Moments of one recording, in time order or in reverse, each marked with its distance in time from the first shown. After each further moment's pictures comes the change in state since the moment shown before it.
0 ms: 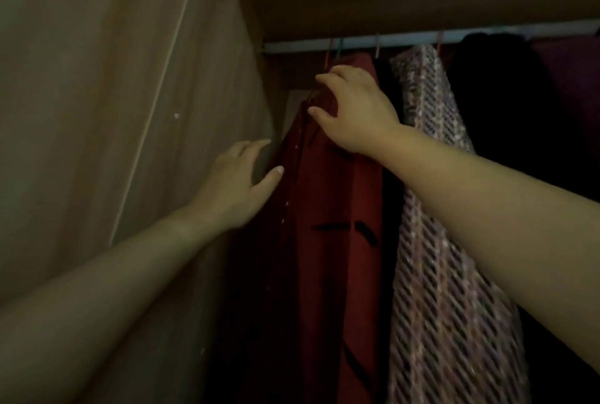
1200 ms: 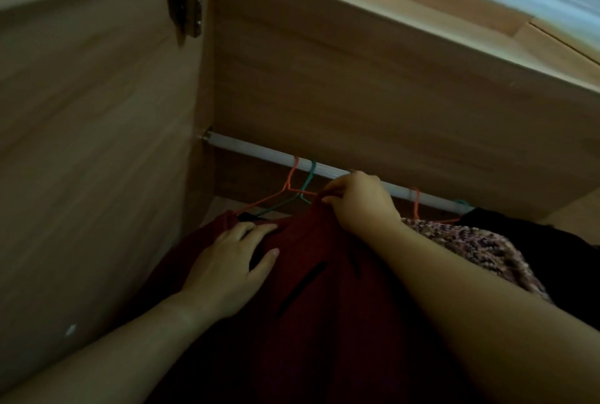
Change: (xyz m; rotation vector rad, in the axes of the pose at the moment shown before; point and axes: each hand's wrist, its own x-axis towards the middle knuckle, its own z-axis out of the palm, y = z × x) left_hand 0.247 -0.072 0.160 -0.295 0.176 0.217; right_hand 0.172 0.117 0.066 -0.228 -0.033 0.276
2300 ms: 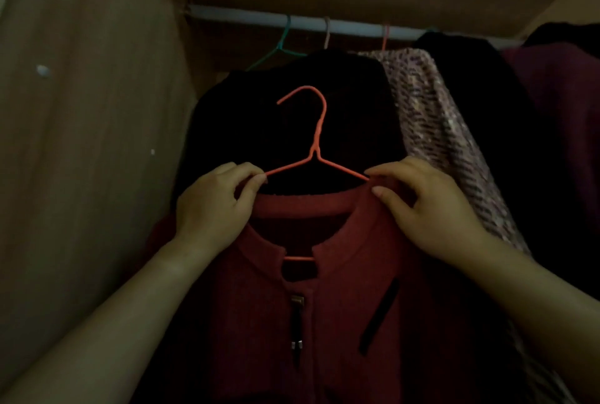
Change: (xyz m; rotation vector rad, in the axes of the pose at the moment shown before) left_hand -0.190 0.101 -0.056 -0.030 0.044 -0.054; right_hand -0.314 0.052 -0.042 0.205 0.050 -0.091
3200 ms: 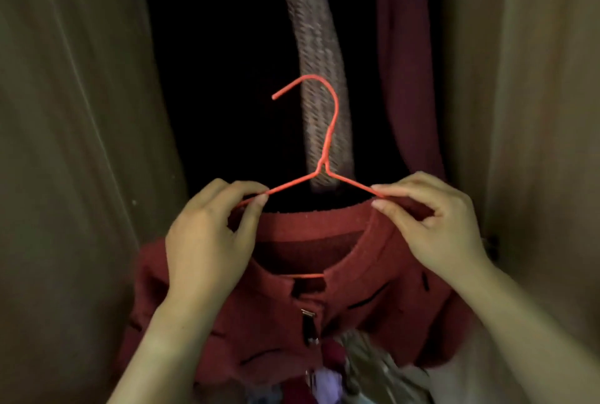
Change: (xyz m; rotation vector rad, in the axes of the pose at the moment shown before) left_hand -0.245 0.326 -0.248 0.017 -0.312 -0.181; right_hand -0.309 -0.180 -0.275 0.413 0.018 0.433
